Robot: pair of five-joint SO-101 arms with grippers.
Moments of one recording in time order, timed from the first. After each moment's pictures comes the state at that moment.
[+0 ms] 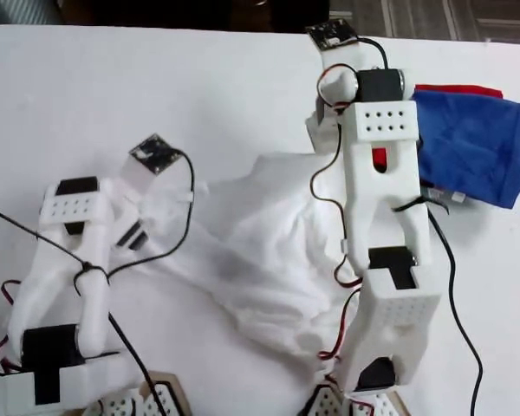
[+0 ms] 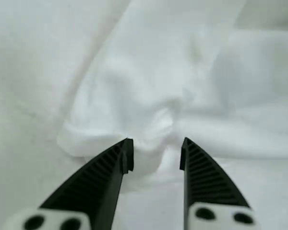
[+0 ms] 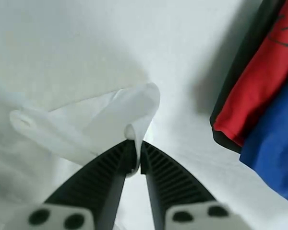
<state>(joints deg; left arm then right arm) -15.7 -10.5 39.5 57.4 -45.6 -9.0 22.9 -39.3 98.1 15.0</state>
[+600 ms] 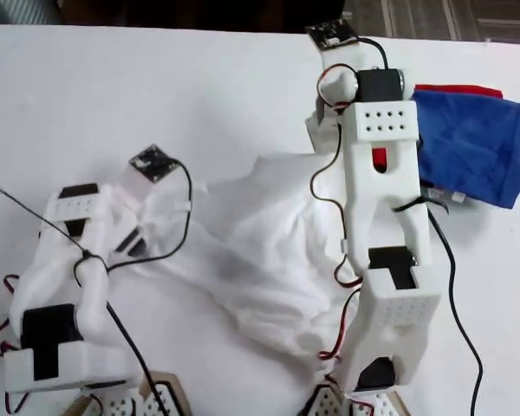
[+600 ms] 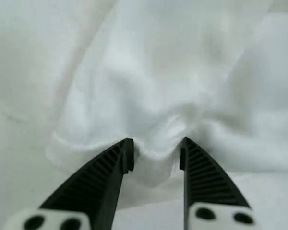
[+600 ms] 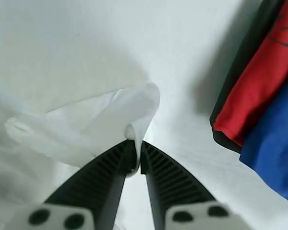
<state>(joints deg) -17.2 -3.8 39.7 53.0 -47.2 -9.0 22.9 -39.3 98.1 15.0</state>
